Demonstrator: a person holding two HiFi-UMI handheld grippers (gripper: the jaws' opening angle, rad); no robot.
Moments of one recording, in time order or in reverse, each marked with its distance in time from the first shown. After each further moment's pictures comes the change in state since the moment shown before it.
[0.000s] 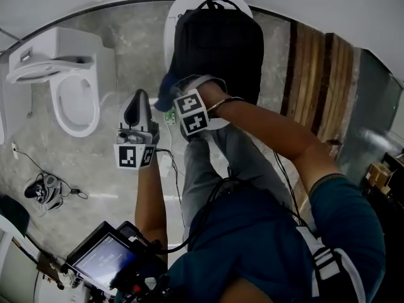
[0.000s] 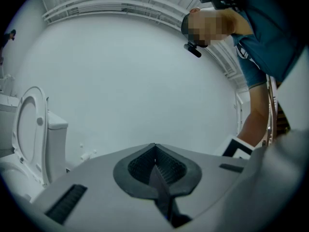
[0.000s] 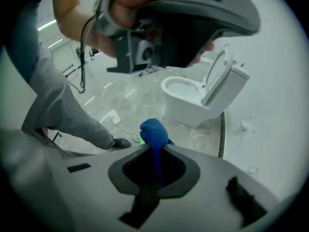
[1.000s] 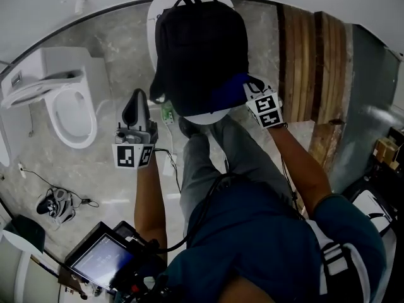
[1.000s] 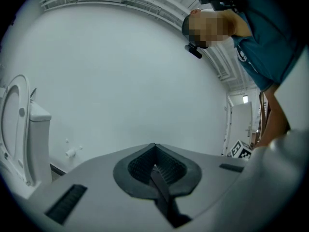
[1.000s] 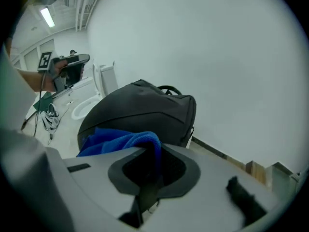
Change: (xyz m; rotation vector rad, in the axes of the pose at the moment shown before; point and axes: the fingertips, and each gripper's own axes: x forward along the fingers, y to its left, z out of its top) left arm 0.022 -0.033 -0.004 -0.015 0.037 -0.123; right arm -0.123 0.073 -0.258 1.189 -0.150 -0.712
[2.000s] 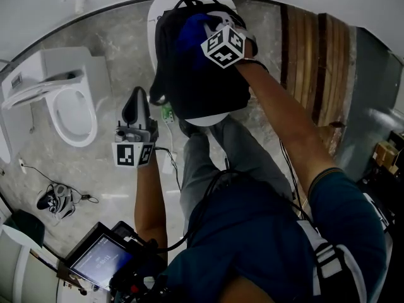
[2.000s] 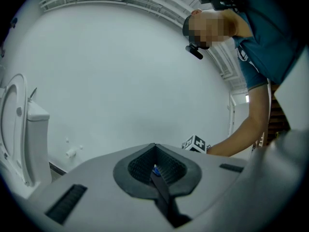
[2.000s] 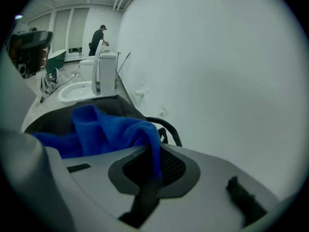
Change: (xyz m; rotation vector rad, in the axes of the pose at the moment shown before) left arm 0.021 0.000 0.002 -0.007 0.007 0.023; right arm 0.134 -0.040 0.200 -0.412 -0.068 -0.071
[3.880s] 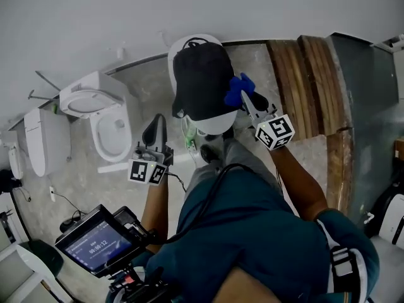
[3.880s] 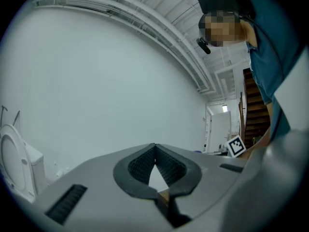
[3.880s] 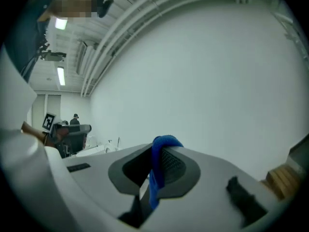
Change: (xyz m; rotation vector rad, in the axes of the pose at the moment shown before) left arm -0.180 -0.180 0.180 0.077 -0.090 -0.222; right arm -0.483 0.097 -0.001 0.645 -0.716 -0.122
